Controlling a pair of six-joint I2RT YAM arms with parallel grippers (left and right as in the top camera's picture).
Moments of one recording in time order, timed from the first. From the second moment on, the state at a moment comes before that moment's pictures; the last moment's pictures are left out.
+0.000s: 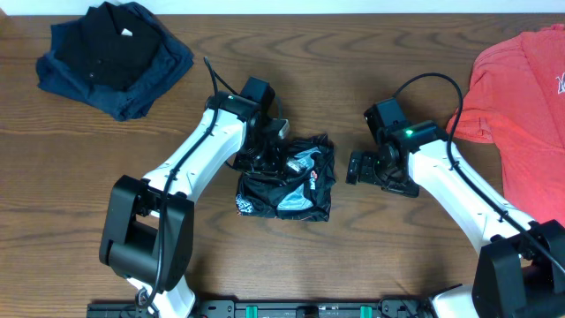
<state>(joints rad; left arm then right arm) -0.40 1.85 1.35 -1.07 0.41 -0.15 0.36 1.61 1.08 -0.96 -0.03 0.60</state>
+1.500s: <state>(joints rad) -0.50 1.90 1.33 -1.07 0.34 0.00 0.36 1.61 1.08 -0.97 -0.03 0.59</state>
